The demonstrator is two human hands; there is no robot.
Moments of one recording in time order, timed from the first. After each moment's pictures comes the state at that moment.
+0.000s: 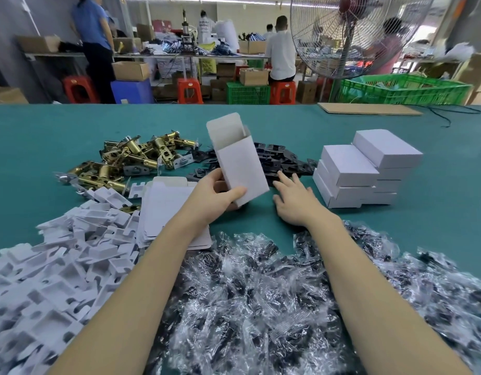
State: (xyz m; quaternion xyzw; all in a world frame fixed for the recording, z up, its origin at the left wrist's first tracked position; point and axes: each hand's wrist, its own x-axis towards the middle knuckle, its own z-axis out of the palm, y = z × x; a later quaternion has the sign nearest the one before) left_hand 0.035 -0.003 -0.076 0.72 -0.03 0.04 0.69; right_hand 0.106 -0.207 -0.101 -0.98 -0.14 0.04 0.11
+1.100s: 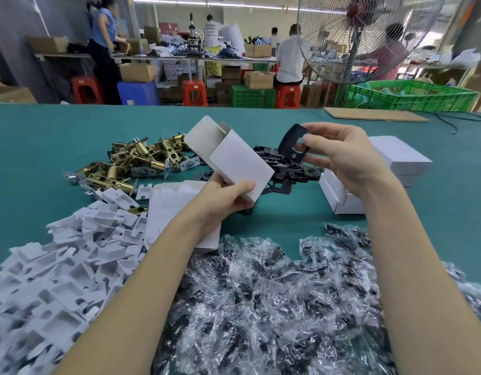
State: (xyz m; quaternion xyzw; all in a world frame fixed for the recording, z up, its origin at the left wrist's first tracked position) left_hand 0.029 -0.009 -0.056 0.62 0.02 -0.01 0.78; right_hand 0.069 -0.229 0.015 -0.69 -0.13 -0.05 0.71
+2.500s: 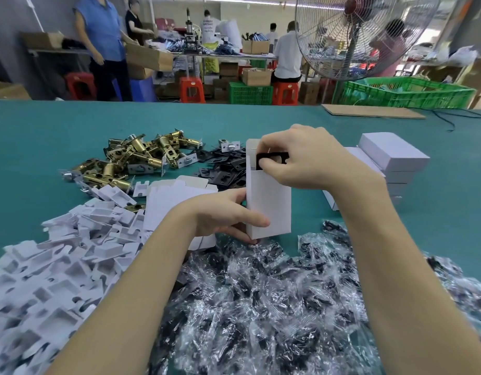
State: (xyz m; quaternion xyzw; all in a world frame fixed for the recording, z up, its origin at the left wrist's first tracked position) left_hand 0.013 -0.005 -0.043 0.76 -0.09 -0.26 0.59; right_hand 0.037 -0.186 0.035 -0.94 -0.30 -0.14 0.11
